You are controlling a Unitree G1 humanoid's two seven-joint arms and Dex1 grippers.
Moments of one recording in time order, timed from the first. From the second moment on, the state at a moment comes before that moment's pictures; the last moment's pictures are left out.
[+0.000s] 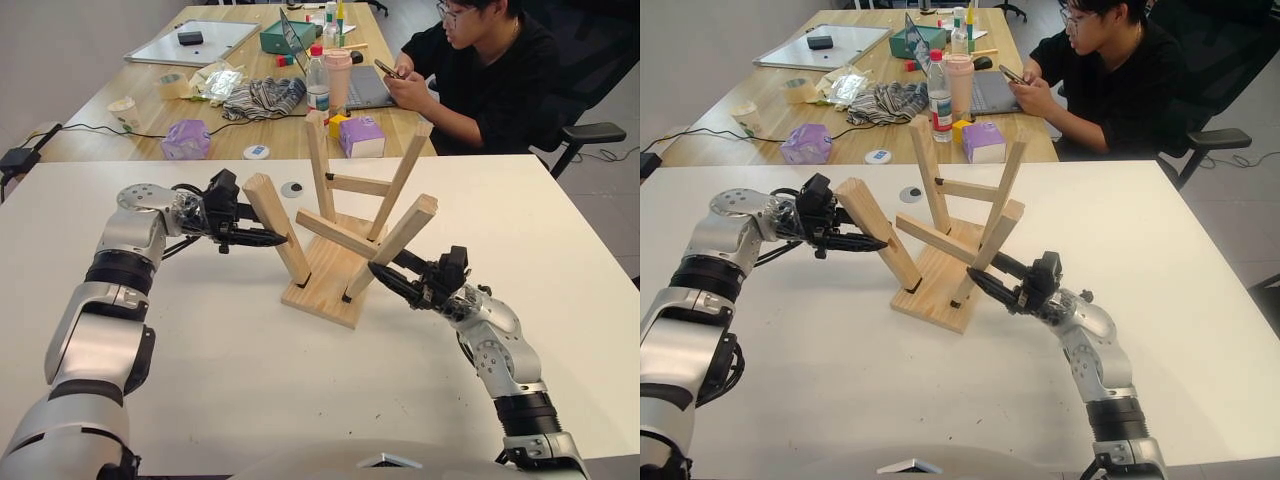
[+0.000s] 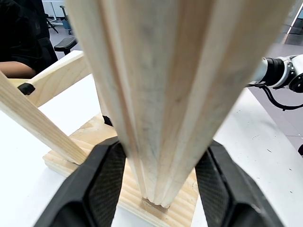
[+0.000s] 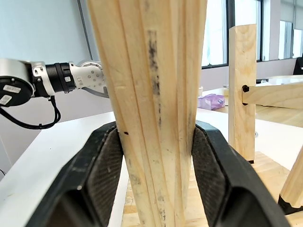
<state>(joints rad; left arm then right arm) -0.82 0.65 -0.27 0.79 -0.48 0.07 -1.61 -0.06 -0.28 0.06 0.03 0.56 -0.03 1.03</state>
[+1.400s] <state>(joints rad) -0.54 0.66 -0.08 0.41 -0.48 0.22 -1.49 -0.36 -0.69 0.27 -0.05 0.42 0.26 1.17</state>
